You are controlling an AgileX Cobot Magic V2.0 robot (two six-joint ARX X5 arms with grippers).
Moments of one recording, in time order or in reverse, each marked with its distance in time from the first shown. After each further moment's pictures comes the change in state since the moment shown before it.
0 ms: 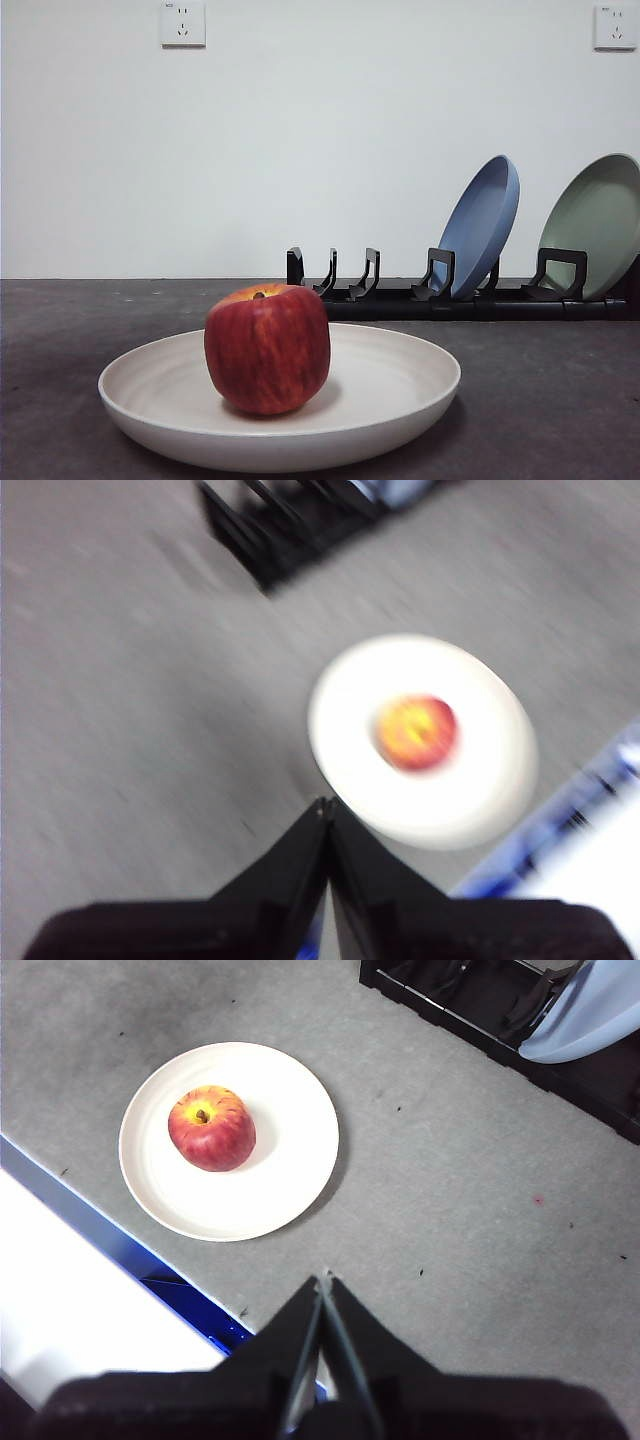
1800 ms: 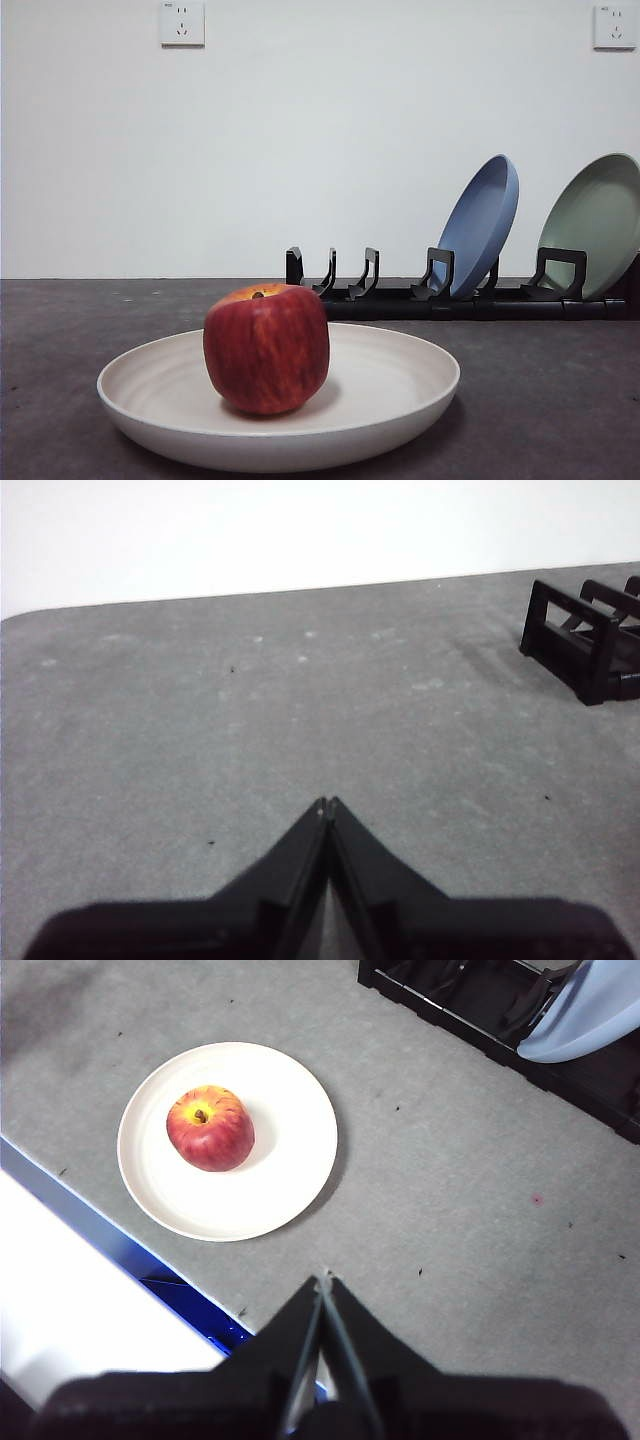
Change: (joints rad) left arm 0.909 -0.750 -1.194 0.985 0.380 0.242; right arm 0.000 0.000 0.000 0.000 0.002 0.000
